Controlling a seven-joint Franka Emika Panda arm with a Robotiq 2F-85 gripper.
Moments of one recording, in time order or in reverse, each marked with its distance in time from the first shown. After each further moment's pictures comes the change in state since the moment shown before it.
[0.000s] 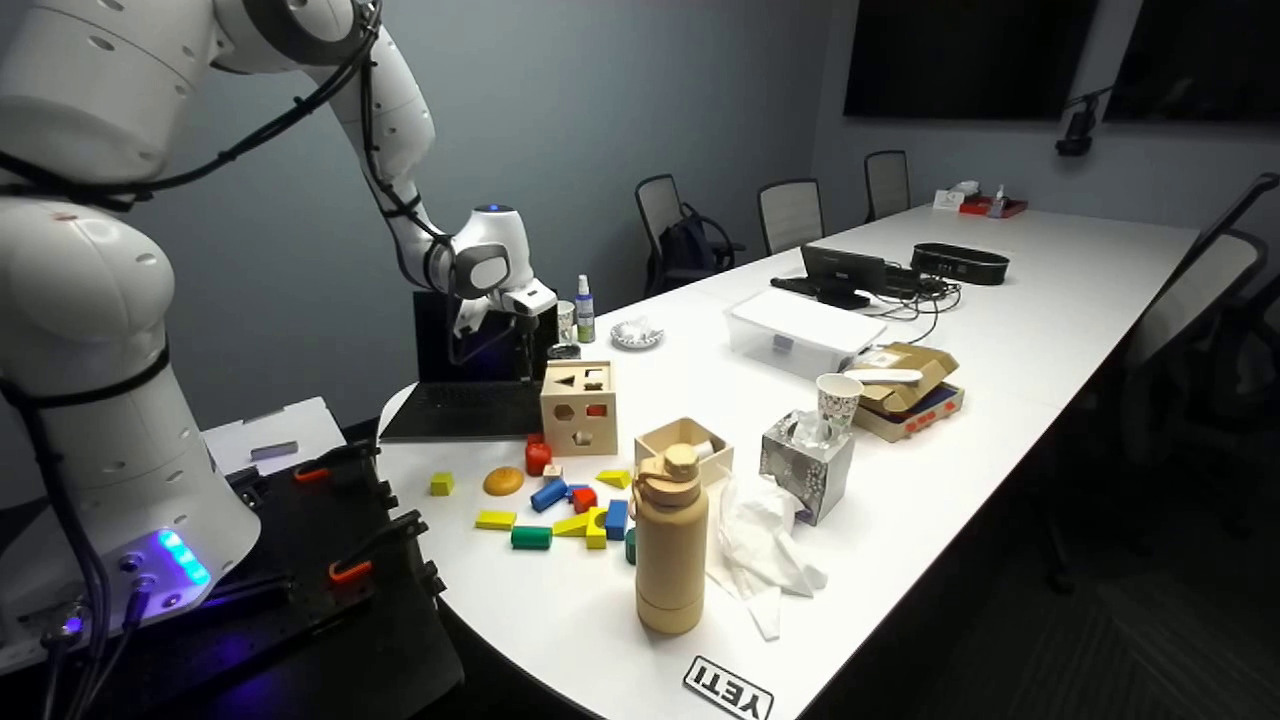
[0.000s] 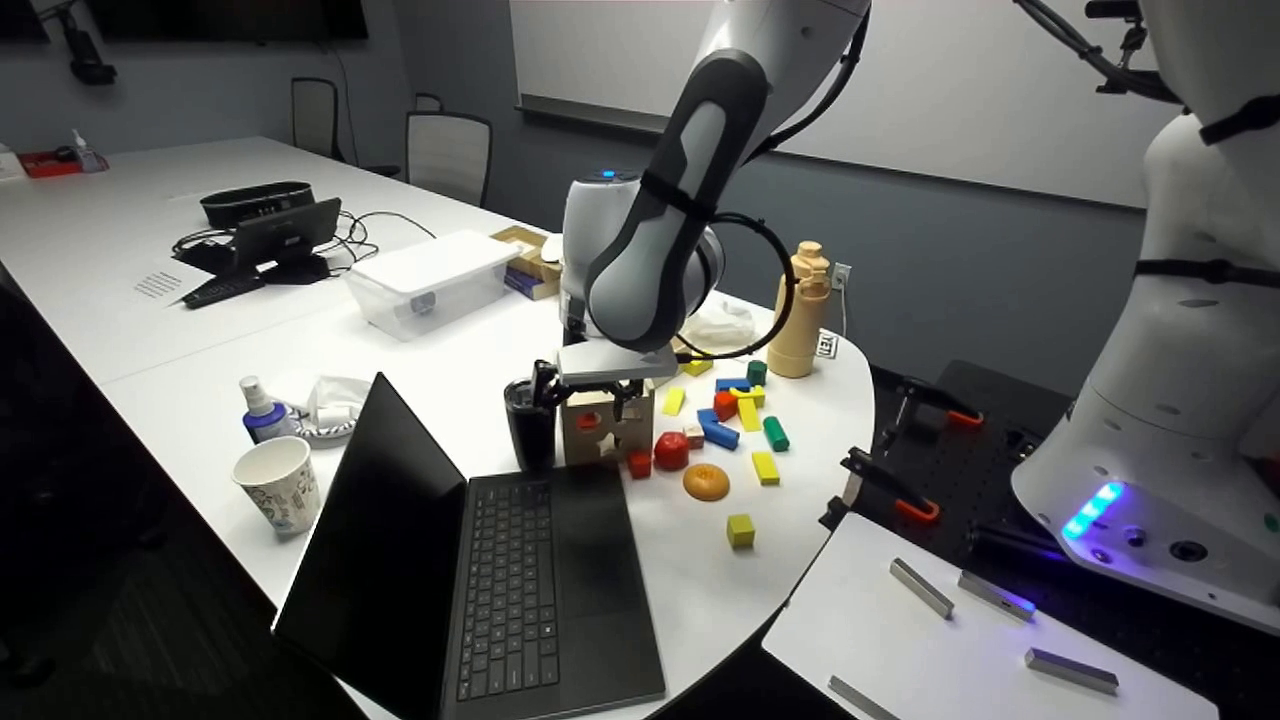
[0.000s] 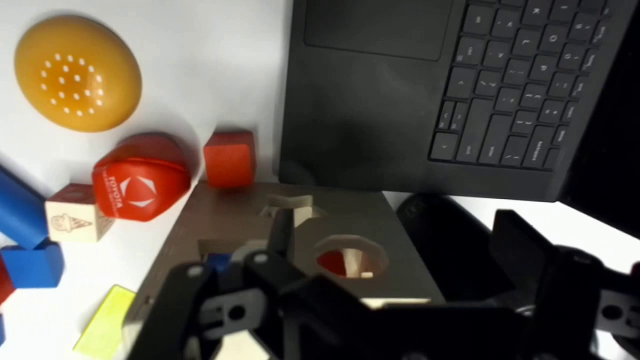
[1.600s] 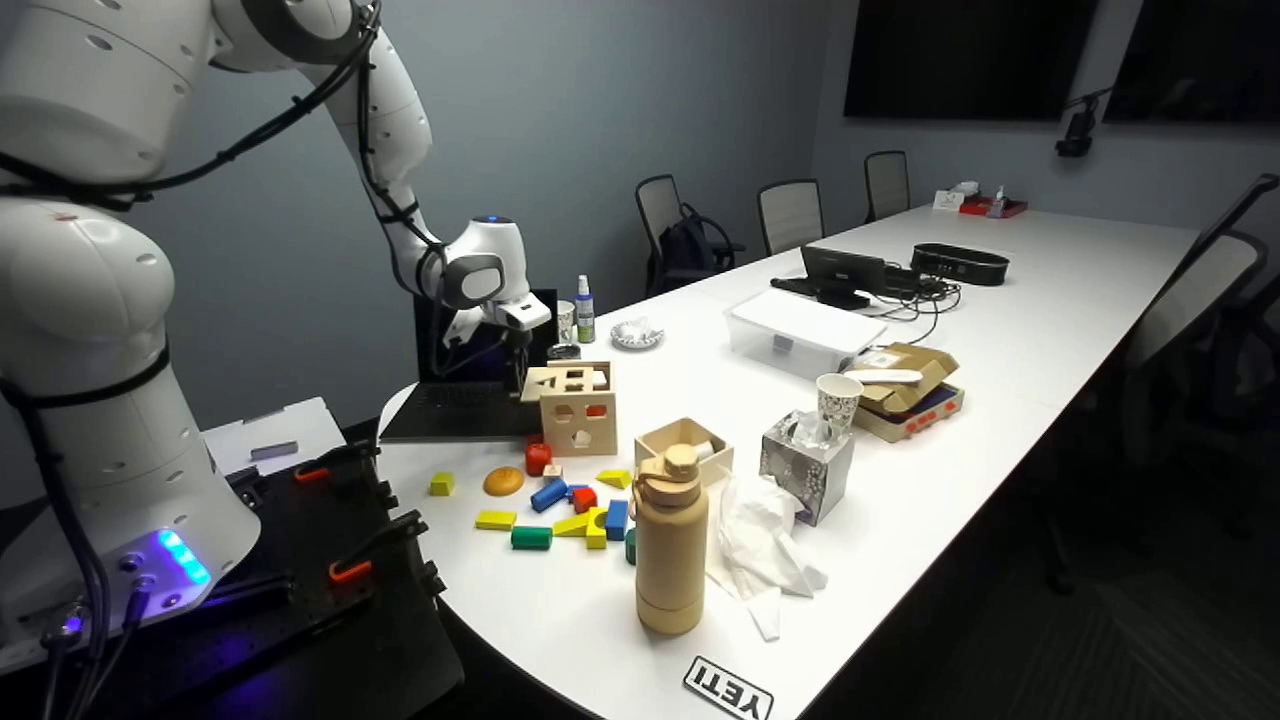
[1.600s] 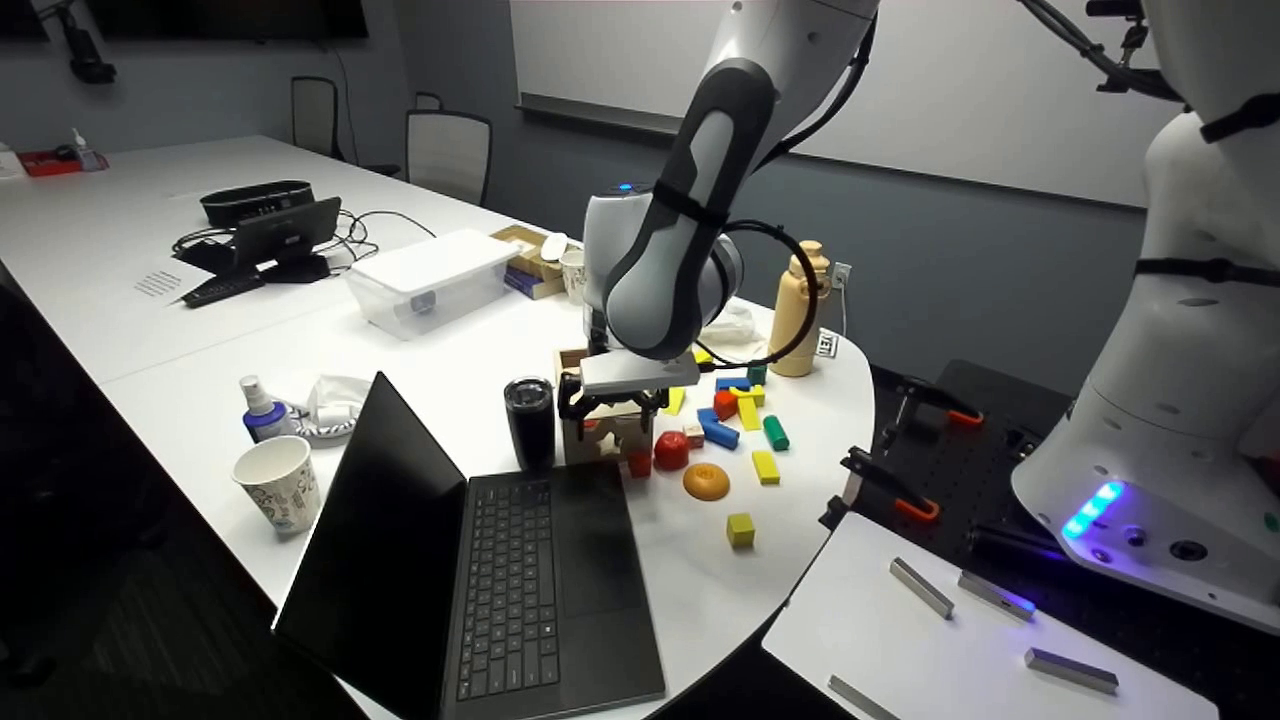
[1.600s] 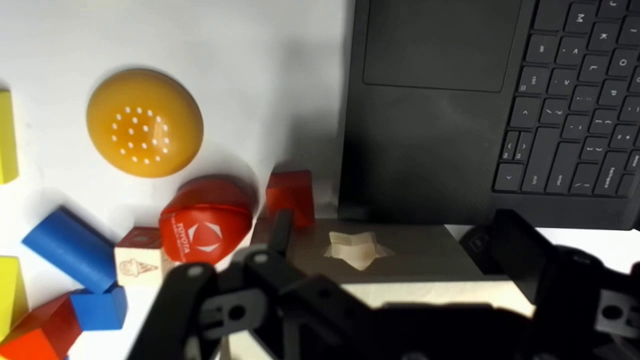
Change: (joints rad) arm -0.005 -0.001 -0.005 -0.059 0.043 -0.012 0.003
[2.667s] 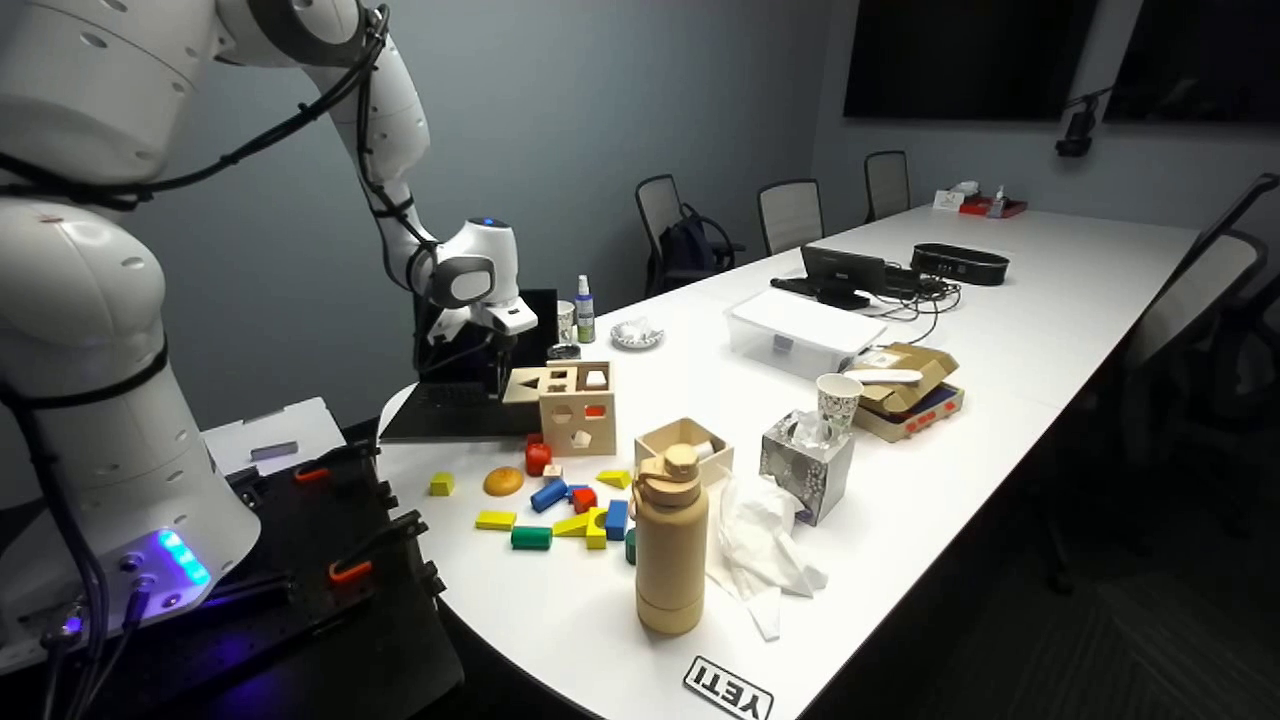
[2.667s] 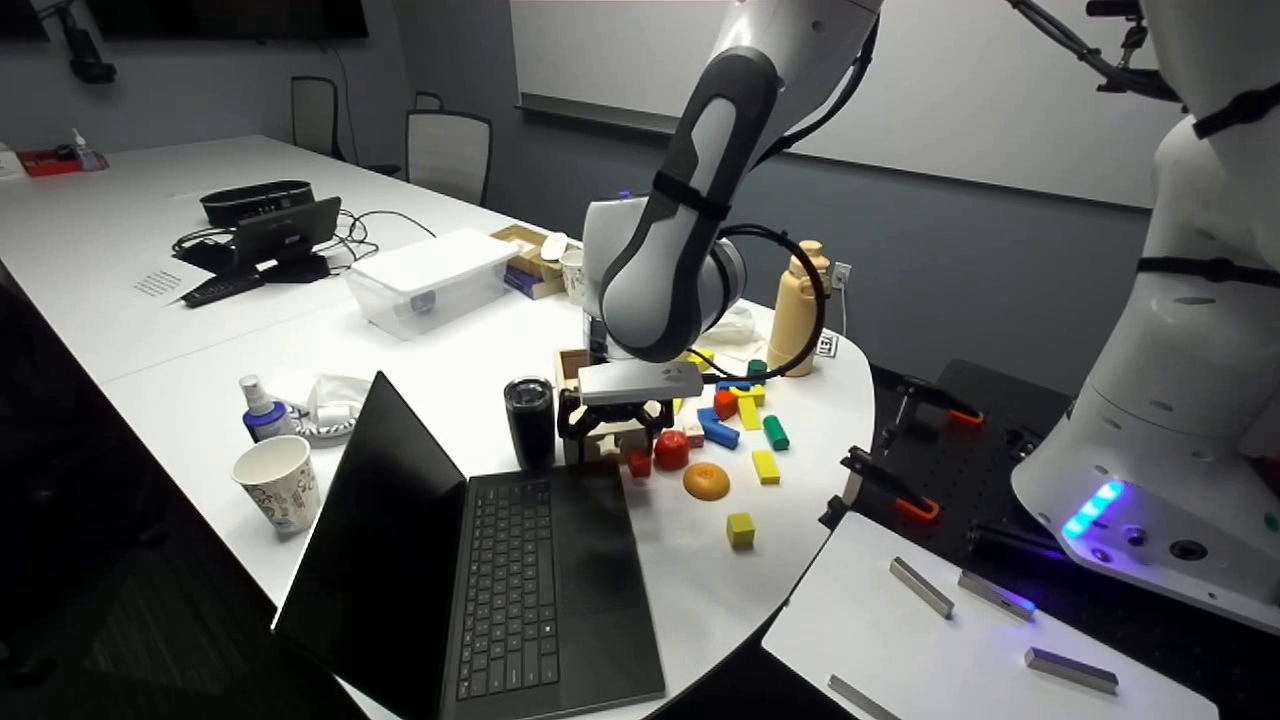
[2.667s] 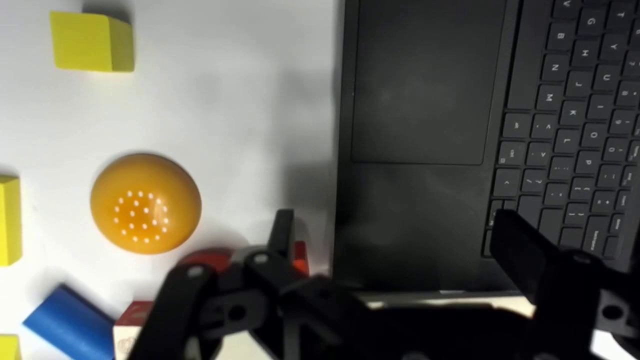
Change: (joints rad) arm -0.078 -0.012 0.116 -0.018 0.042 -0.039 -0.001
